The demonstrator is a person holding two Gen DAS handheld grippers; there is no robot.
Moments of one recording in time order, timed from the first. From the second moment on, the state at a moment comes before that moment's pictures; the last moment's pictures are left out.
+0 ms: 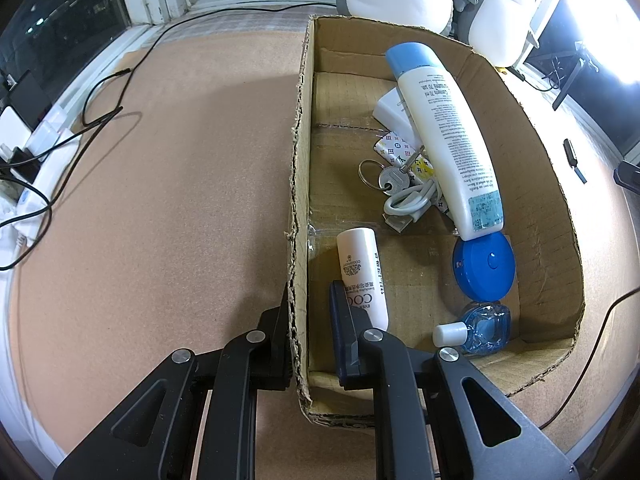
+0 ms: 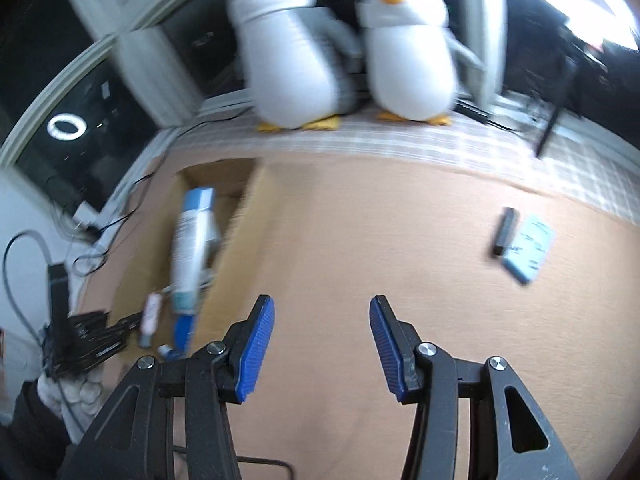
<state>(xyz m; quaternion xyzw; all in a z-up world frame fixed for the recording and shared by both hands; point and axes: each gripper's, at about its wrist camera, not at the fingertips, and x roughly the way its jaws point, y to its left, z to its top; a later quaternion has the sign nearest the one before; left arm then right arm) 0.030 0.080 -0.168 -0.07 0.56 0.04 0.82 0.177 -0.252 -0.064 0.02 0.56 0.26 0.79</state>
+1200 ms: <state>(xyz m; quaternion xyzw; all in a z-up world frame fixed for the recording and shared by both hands) 0.030 0.079 -0.169 -0.07 0.56 0.04 0.82 0.300 -0.319 -0.158 0.03 0.64 0.12 0.76</state>
